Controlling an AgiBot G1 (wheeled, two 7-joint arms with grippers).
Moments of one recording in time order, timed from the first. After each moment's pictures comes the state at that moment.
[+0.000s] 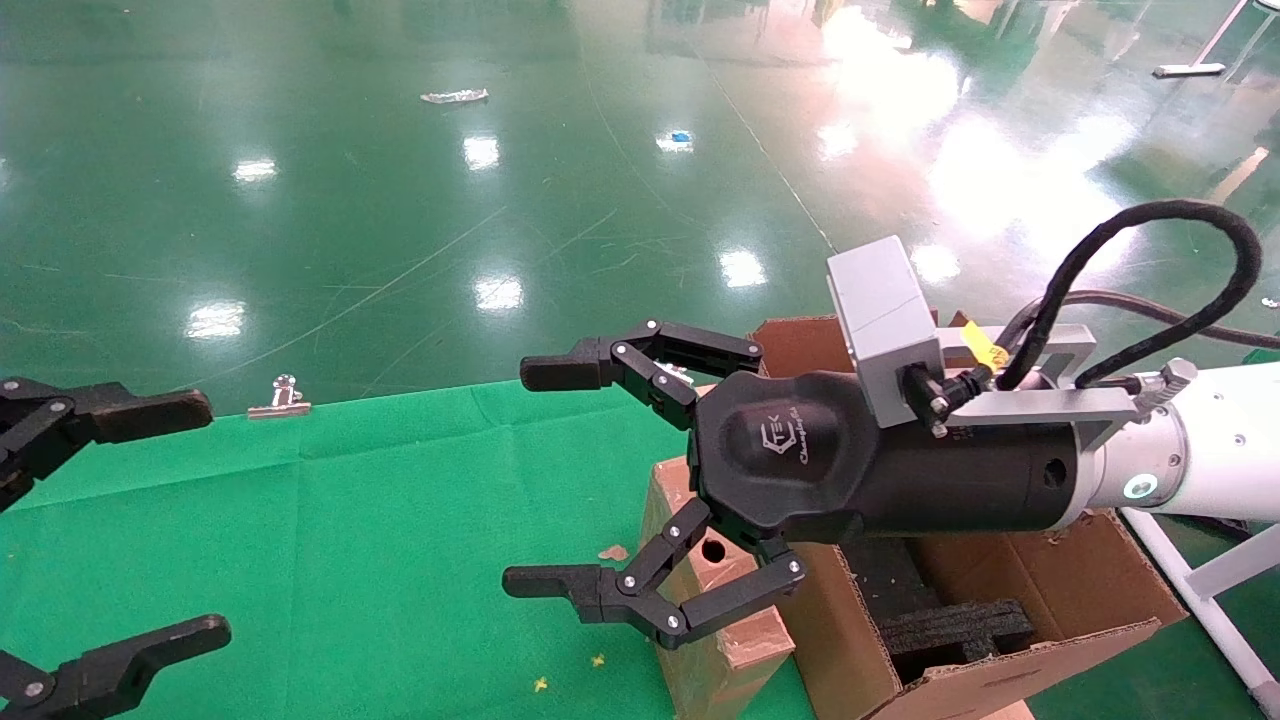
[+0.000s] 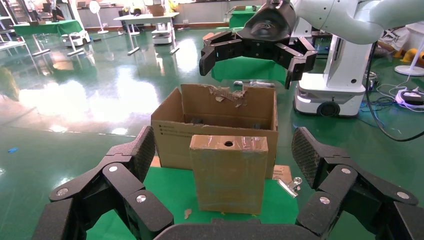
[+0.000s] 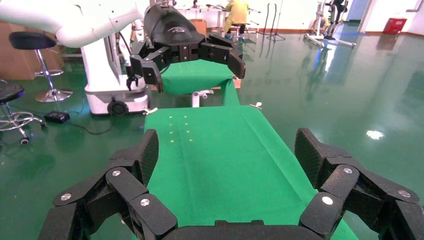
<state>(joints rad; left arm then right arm) -1.07 0.61 0.28 -1.28 0.73 1.50 -0.19 1.07 -0.61 -0.28 1.28 -0.73 -1.50 0.19</state>
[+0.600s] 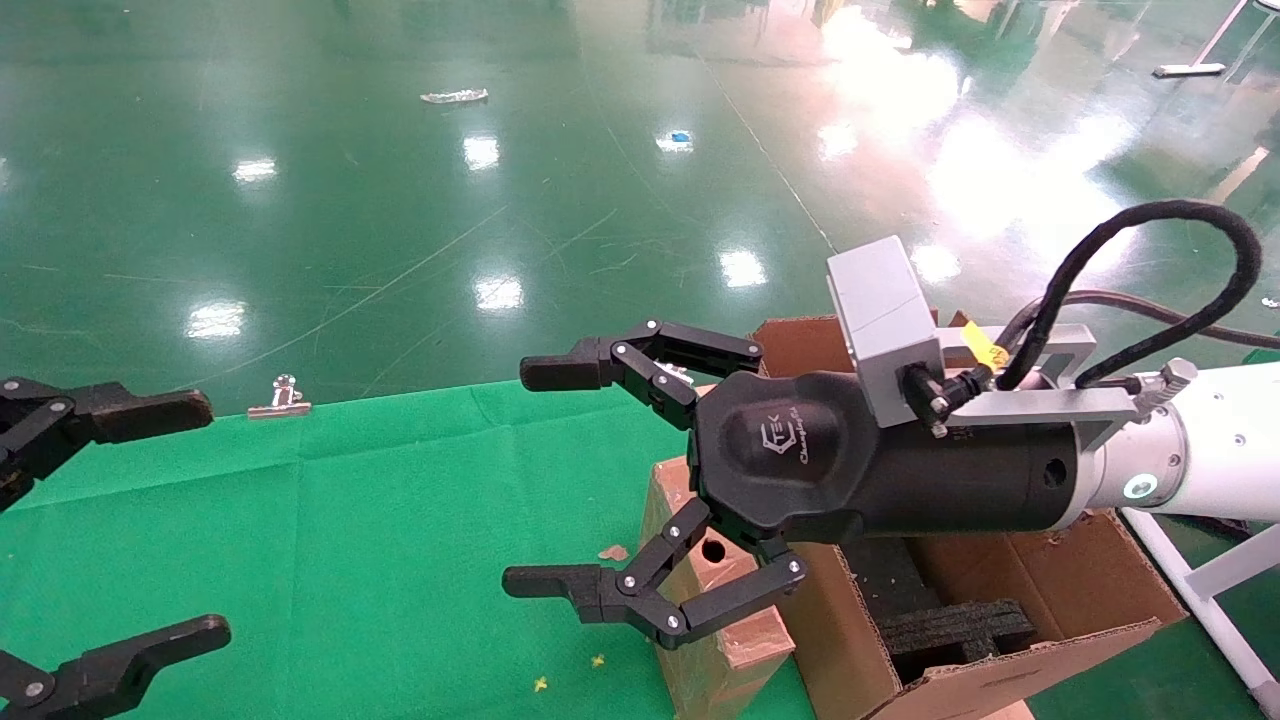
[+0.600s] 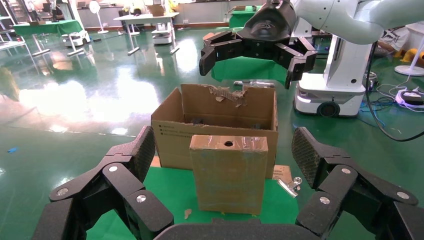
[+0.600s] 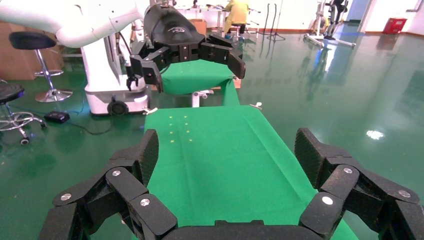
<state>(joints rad) -1.07 0.61 0.28 -1.28 0.73 1.50 -0.19 1.09 -0.61 -0.30 1.30 -0.77 -1.49 0.21</state>
